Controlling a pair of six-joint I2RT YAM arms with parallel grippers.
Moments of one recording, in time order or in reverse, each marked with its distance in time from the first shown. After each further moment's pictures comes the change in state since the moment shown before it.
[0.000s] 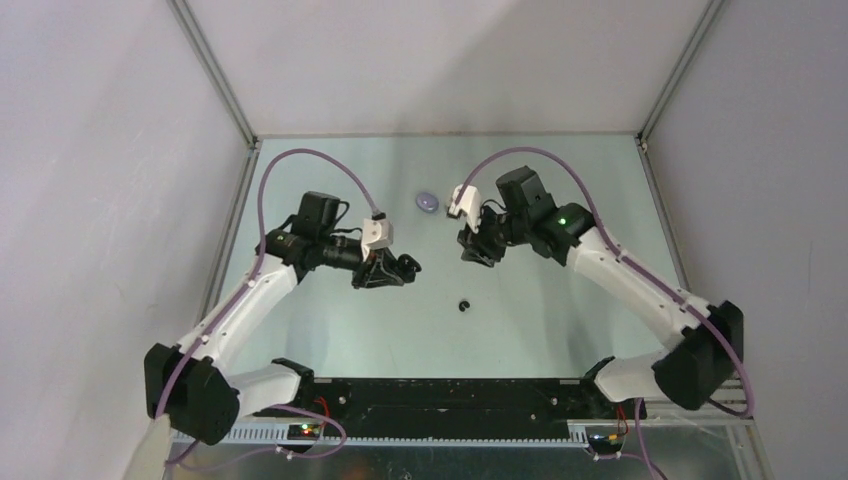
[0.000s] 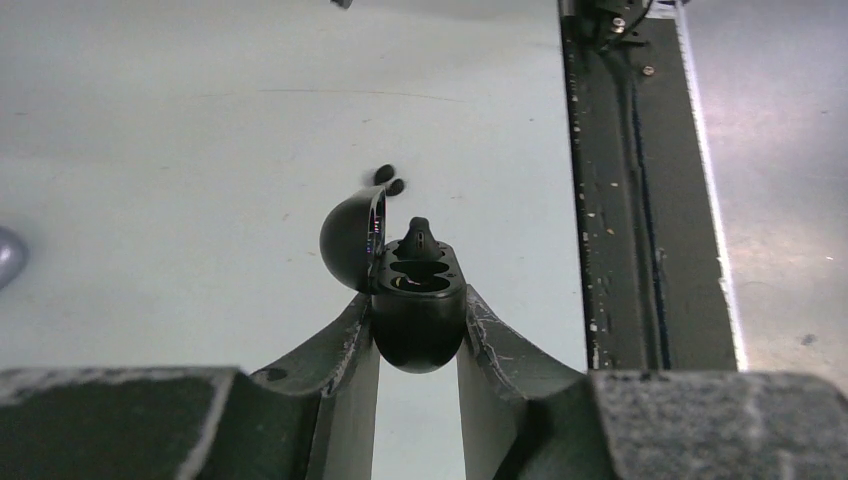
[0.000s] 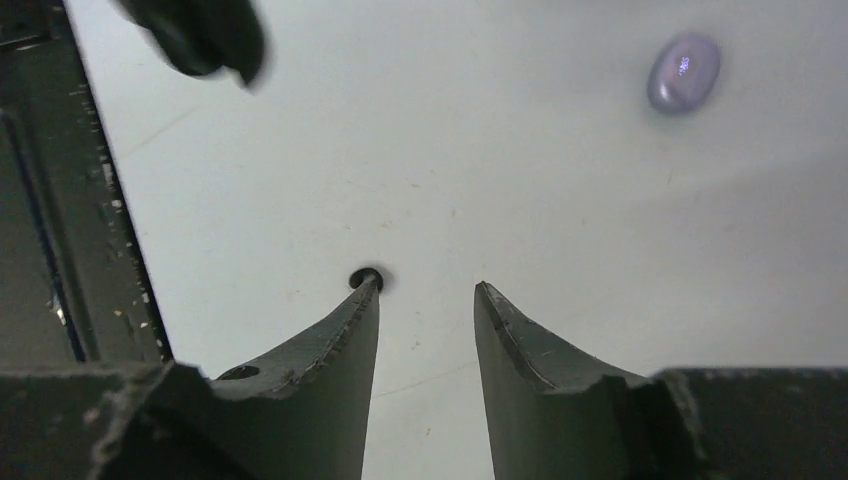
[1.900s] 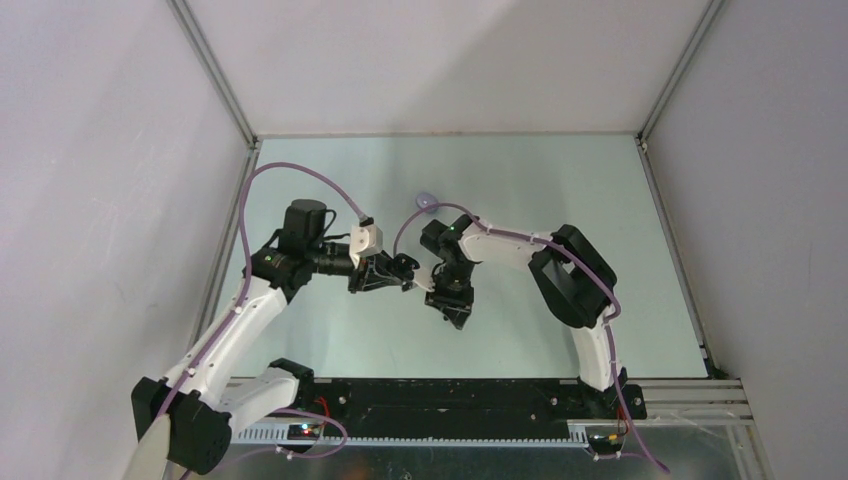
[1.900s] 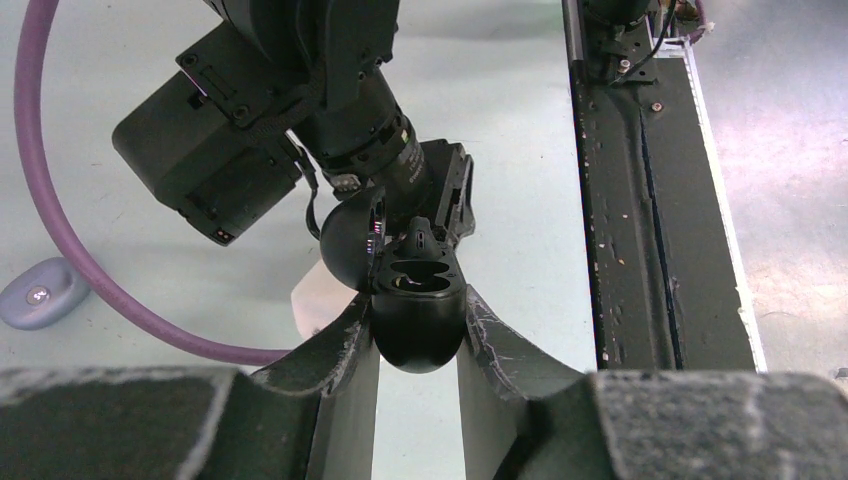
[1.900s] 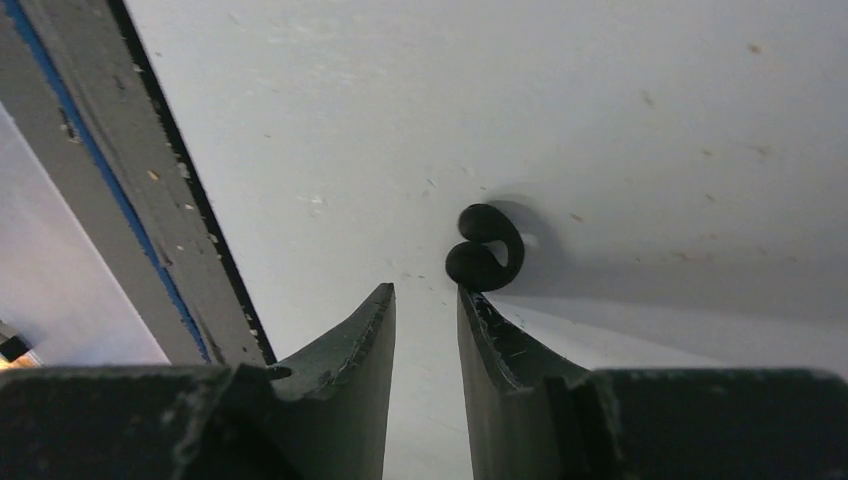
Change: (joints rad) left arm 0.035 -0.164 -0.098 0.172 0.024 -0.115; right arm 0.126 0.711 0.191 -0.385 -0.029 -0.144
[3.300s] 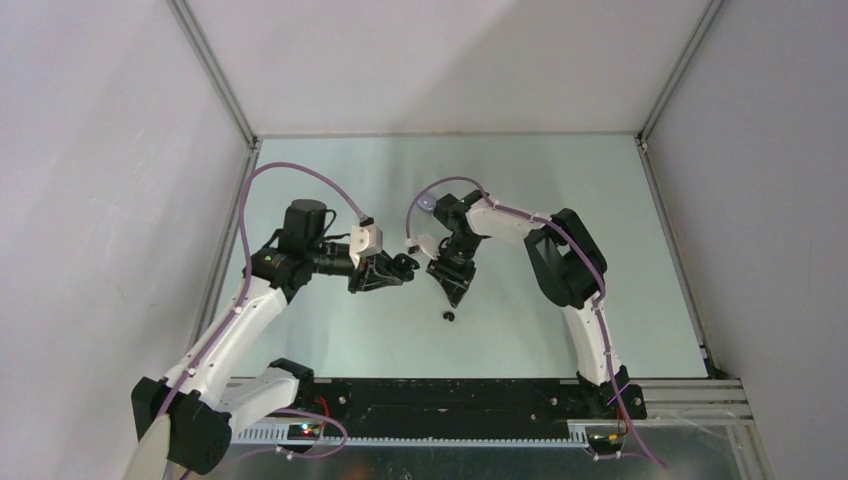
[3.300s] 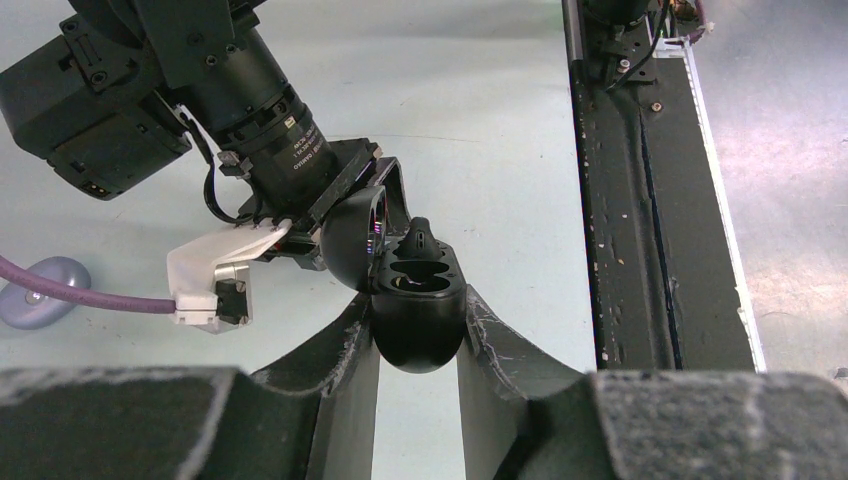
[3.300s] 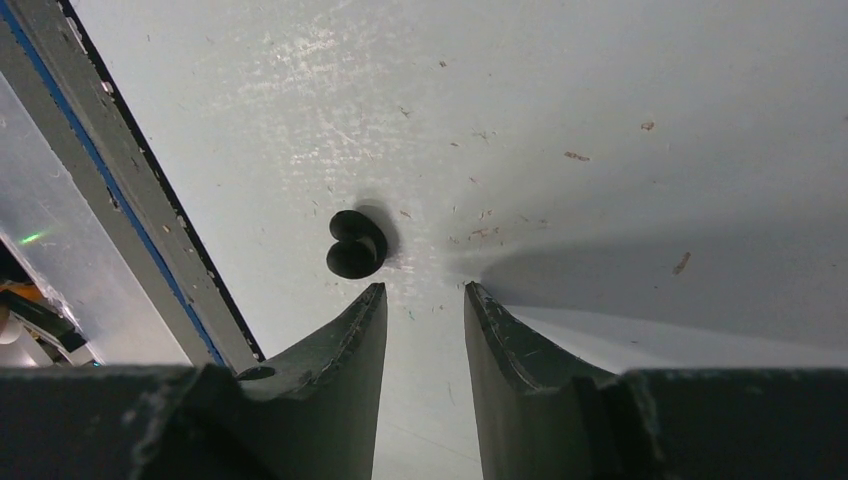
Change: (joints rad) left arm 0.000 0.000 0.000 -0.001 0.000 -0.001; right arm -0.146 0.138 0.175 -0.042 -0.119 0.071
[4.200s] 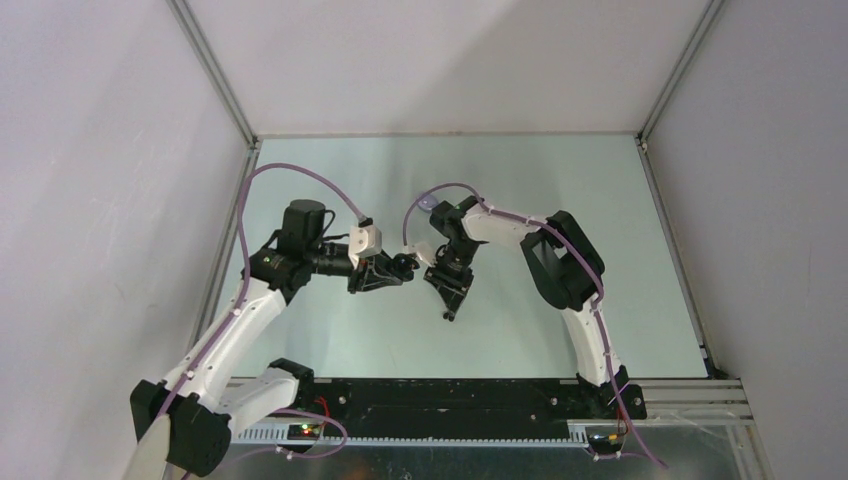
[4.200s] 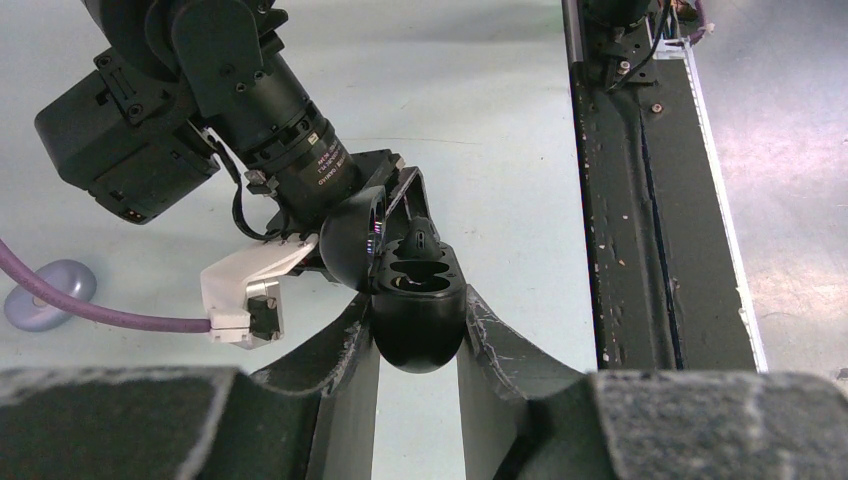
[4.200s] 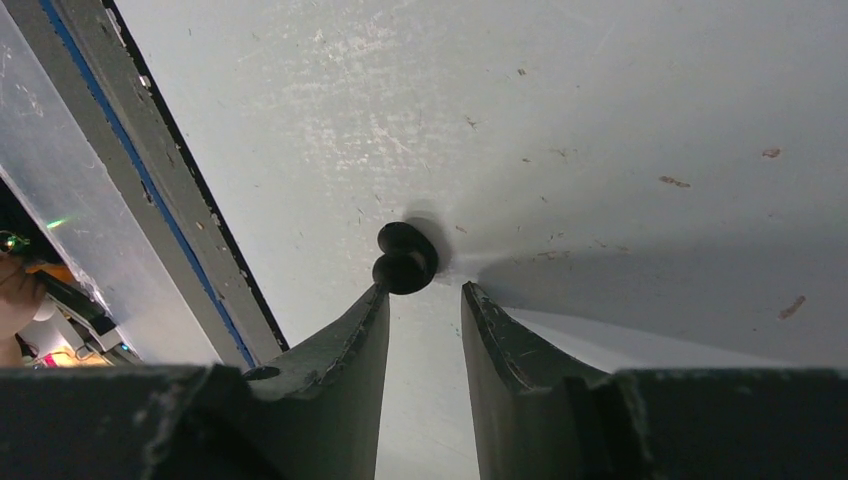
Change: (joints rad) left arm 0.000 -0.010 0.000 0.000 0.000 0.000; right arm 0.031 0.000 -0.026 -0.010 -0.030 0.018
